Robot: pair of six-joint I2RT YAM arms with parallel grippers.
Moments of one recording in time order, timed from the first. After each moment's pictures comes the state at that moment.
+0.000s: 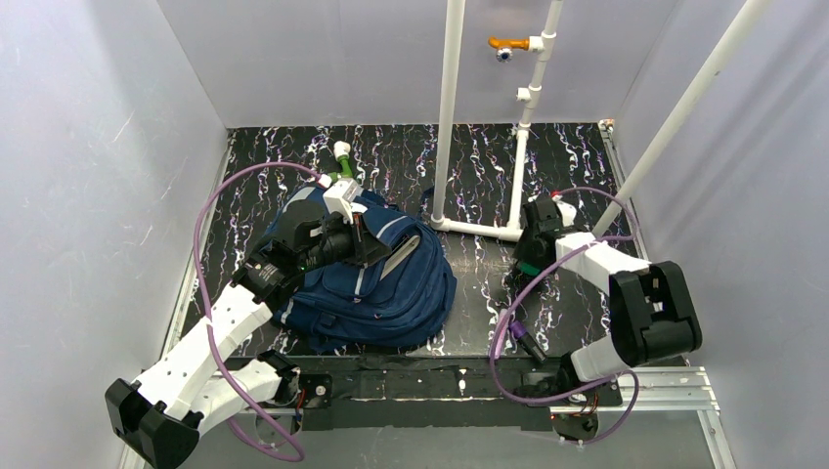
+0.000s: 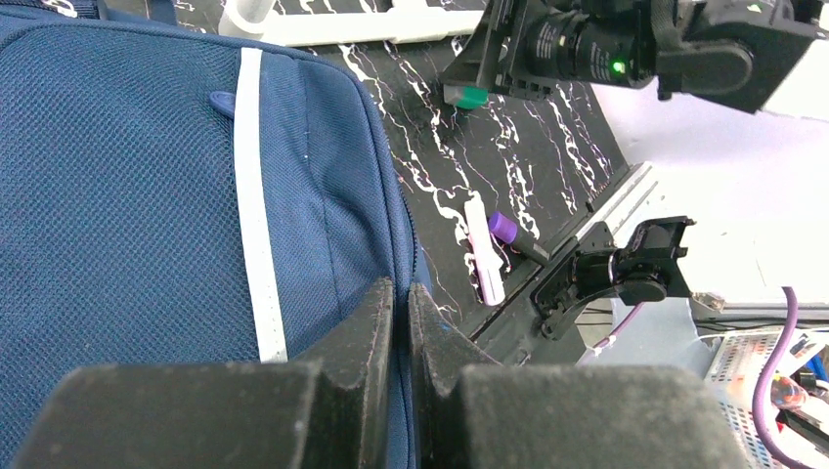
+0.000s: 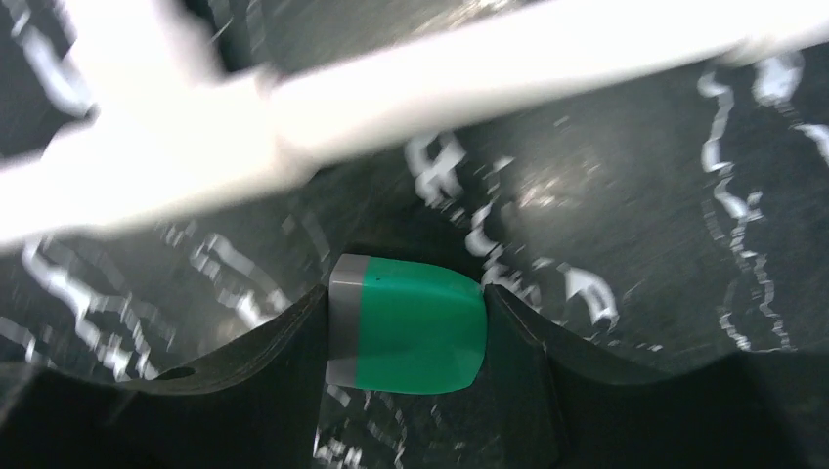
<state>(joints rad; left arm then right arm) -0.58 0.93 0.89 -0.41 0.32 -0.50 0.26 1.49 0.77 -0.37 0.31 0.65</state>
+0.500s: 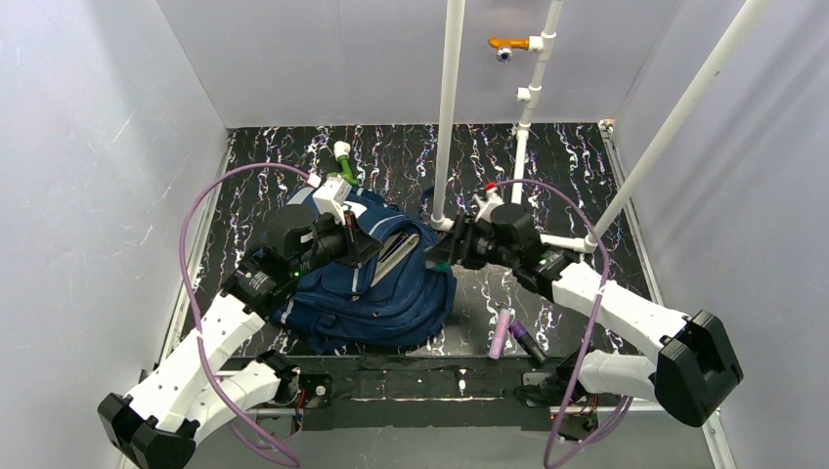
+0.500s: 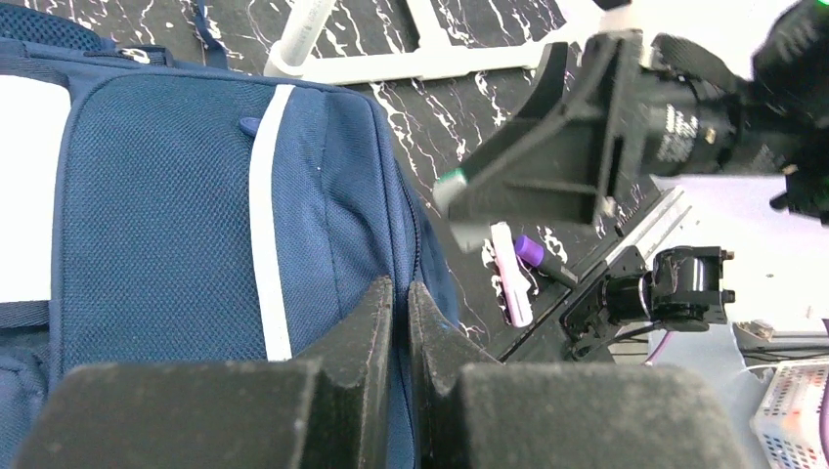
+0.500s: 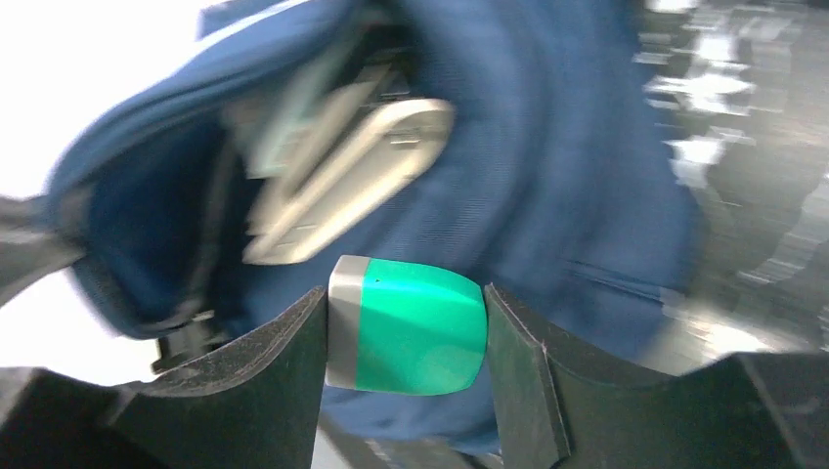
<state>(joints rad) -0.58 0.87 0.89 -0.41 0.25 -0.45 0.65 1.17 0.76 -0.15 -0.22 0.77</state>
